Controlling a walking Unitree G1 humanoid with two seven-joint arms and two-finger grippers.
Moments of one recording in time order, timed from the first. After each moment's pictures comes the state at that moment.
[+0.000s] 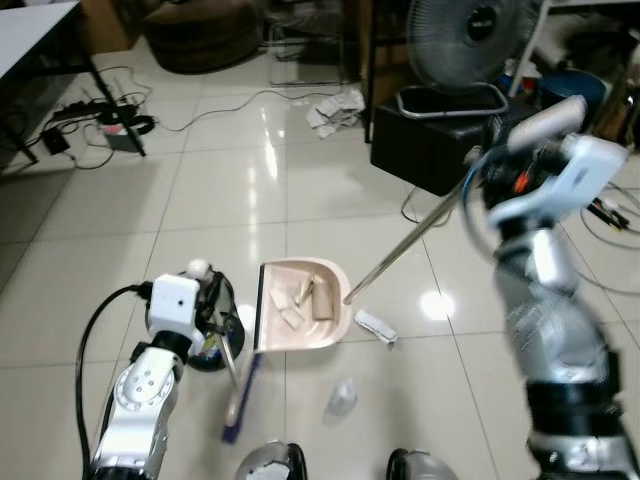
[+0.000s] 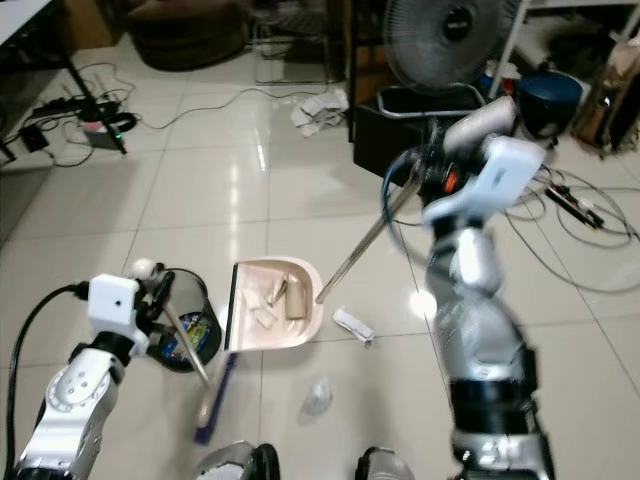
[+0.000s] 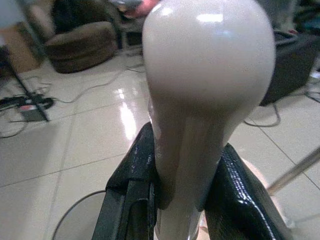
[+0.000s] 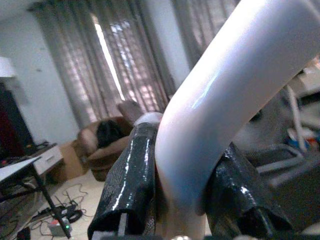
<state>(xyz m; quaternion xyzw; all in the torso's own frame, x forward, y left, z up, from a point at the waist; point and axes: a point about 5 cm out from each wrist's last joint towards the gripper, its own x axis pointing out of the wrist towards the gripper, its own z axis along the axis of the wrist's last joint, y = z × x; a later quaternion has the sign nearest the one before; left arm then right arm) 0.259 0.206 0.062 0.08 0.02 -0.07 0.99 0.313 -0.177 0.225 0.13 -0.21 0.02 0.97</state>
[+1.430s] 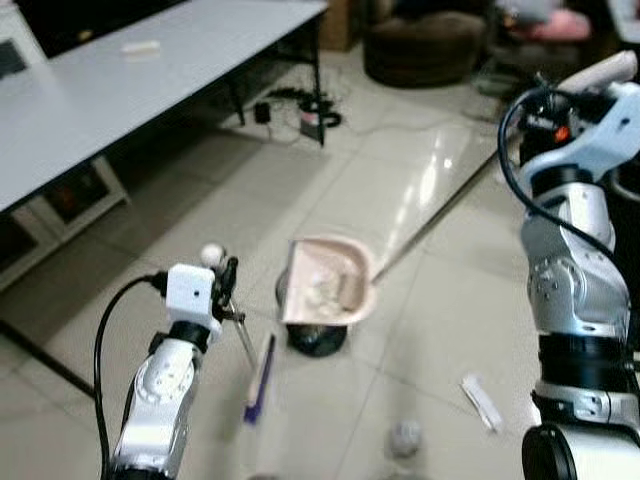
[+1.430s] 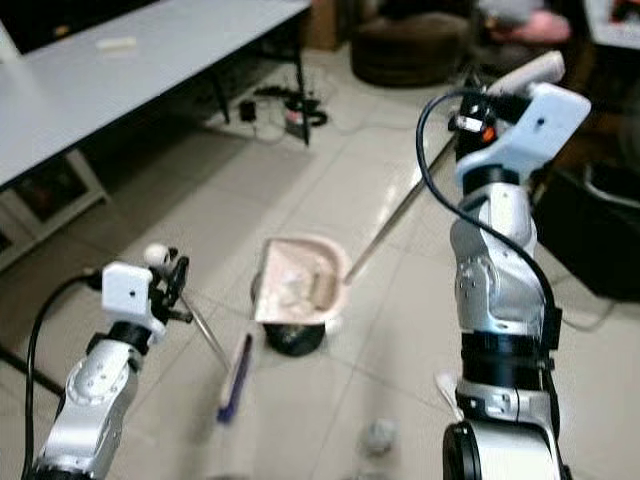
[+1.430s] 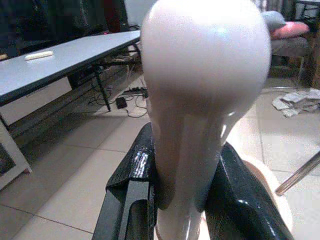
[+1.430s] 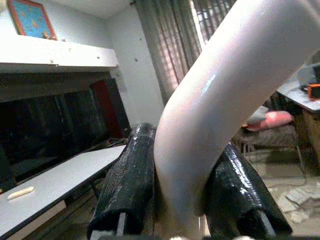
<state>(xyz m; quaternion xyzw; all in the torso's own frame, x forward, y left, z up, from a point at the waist) 0.264 0.181 0.076 0.06 -0.02 -0.07 1.00 0.335 -0.195 0.250 0.12 -0.22 -0.04 0.97</state>
